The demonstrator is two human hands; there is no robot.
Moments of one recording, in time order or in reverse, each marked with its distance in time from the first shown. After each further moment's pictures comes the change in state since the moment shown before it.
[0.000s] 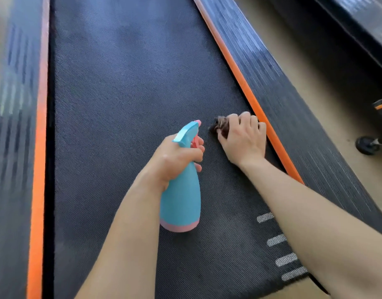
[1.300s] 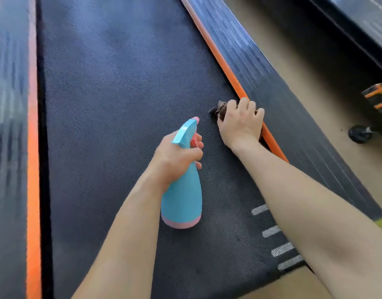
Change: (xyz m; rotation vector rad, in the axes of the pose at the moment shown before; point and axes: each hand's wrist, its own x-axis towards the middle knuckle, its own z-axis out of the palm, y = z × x) left_hand 0.003 -0.010 0.017 -0.007 0.004 0.138; right_hand 0.023 0.004 -0.011 -0.089 -0.104 0.153
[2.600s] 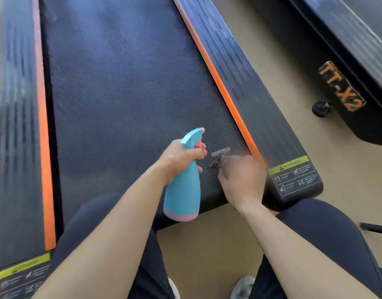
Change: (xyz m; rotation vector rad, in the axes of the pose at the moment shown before) left_hand -0.114 -0.047 0.083 0.041 -0.131 -0.191; right_hand -0.276 0.108 -0.024 0.166 -0.030 0.066
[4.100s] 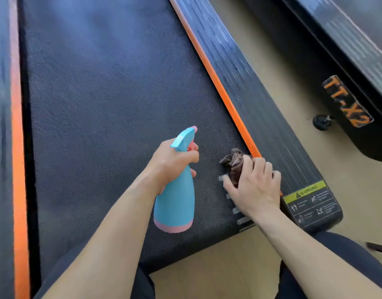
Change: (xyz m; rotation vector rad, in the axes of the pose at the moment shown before) left_hand 0.031 0.036 -0.041 0.113 0.093 -0.024; right_hand 0.055 -0.004 0.003 -0.192 -0.008 -0.024
